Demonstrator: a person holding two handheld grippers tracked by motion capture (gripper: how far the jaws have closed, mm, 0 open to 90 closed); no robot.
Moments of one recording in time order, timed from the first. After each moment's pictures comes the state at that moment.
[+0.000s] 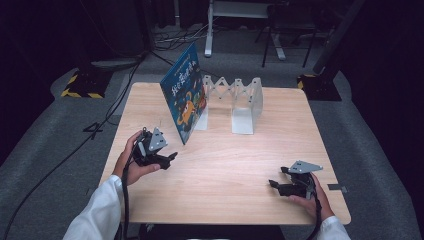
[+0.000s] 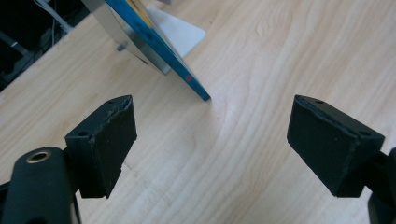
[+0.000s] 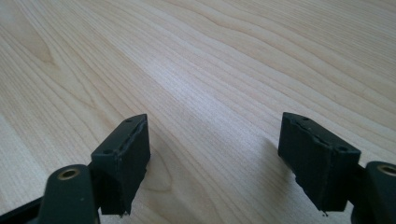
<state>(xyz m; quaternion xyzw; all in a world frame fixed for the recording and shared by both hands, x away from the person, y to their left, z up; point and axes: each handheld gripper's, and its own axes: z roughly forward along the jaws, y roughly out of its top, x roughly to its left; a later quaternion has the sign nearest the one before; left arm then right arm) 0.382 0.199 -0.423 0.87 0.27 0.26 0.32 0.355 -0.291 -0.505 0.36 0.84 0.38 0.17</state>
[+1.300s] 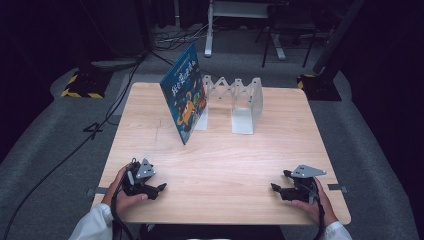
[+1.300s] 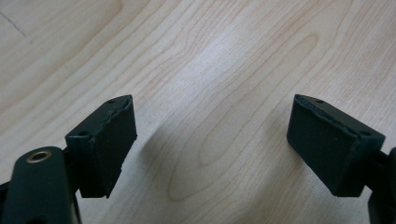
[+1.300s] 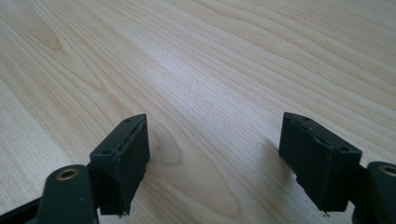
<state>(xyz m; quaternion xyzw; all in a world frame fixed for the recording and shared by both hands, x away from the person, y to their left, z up) 0.336 0.238 -0.500 0.87 0.33 0.15 0.33 0.341 -0.296 -0.505 0.37 0.83 0.37 0.17</state>
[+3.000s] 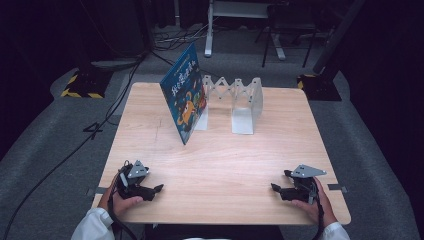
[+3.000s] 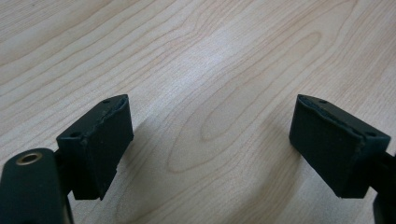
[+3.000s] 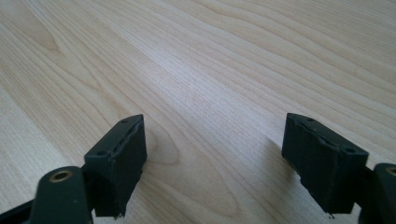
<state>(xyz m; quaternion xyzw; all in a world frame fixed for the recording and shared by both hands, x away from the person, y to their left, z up) 0.331 0.250 -0.505 0.86 0.36 0.14 0.34 0.341 -0.296 -0.505 0.37 0.83 0.37 0.17</state>
